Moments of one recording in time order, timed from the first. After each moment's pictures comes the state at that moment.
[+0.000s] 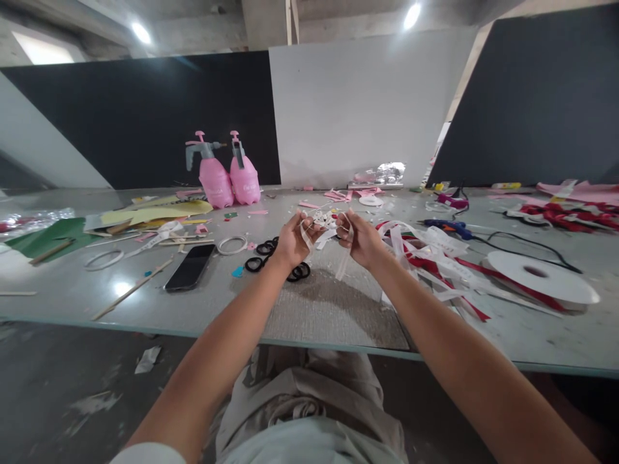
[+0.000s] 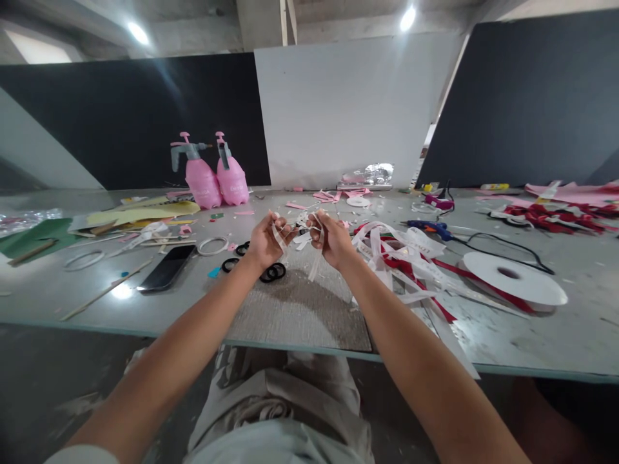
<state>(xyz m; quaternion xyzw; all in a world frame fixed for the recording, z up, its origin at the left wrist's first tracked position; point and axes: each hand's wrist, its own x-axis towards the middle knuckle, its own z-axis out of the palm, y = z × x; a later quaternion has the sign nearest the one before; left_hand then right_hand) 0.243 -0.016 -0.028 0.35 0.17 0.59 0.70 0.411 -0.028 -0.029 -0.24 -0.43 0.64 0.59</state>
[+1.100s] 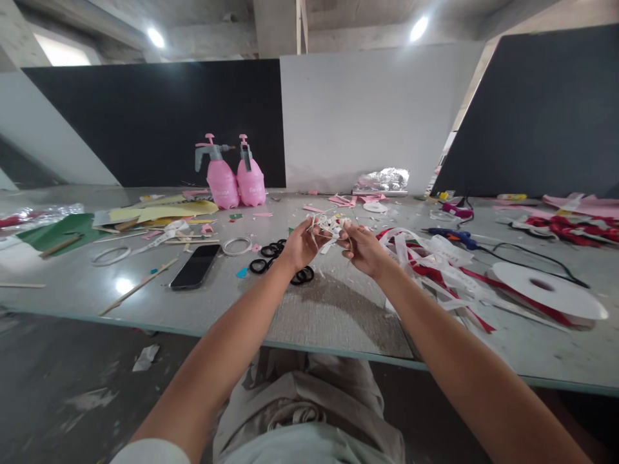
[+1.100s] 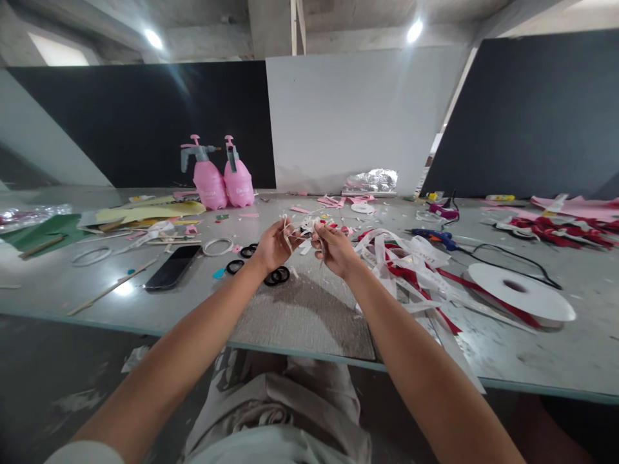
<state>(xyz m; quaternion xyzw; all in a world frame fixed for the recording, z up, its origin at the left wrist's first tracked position) 0.243 -0.011 -0.034 0.32 0.15 0.55 0.75 0.409 -0.033 -0.033 -0.26 -0.44 0.66 0.55</state>
